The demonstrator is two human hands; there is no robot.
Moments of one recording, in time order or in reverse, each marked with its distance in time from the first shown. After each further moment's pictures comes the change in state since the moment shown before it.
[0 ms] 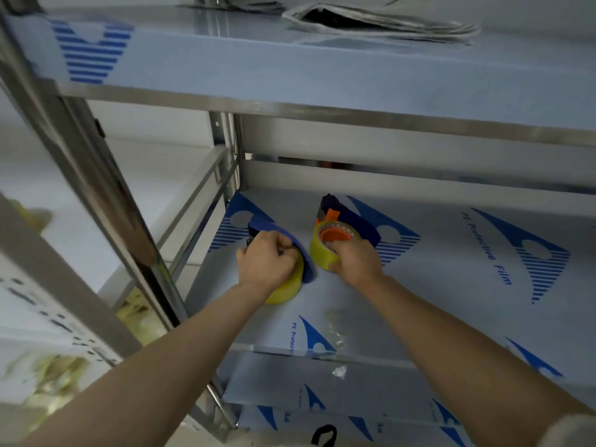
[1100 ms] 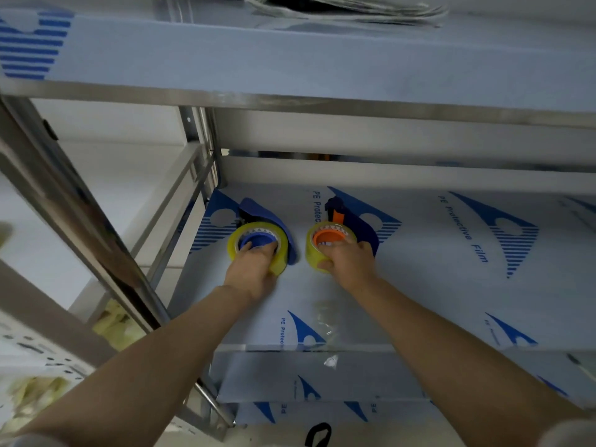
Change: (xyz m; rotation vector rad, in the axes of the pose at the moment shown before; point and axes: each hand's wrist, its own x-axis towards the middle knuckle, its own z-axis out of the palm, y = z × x) left_hand 0.007 -0.018 0.008 0.567 -0.360 0.246; right_hand -0.007 0.018 0.026 -0.041 -0.043 0.126
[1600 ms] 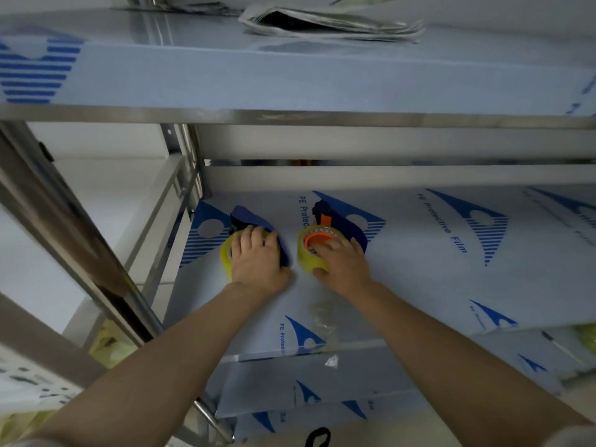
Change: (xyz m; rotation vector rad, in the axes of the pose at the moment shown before) left_hand 0.012 0.017 -0.002 0.065 0.230 0.018; right_hand -0.024 -0.011 -0.019 0.012 0.054 -0.047
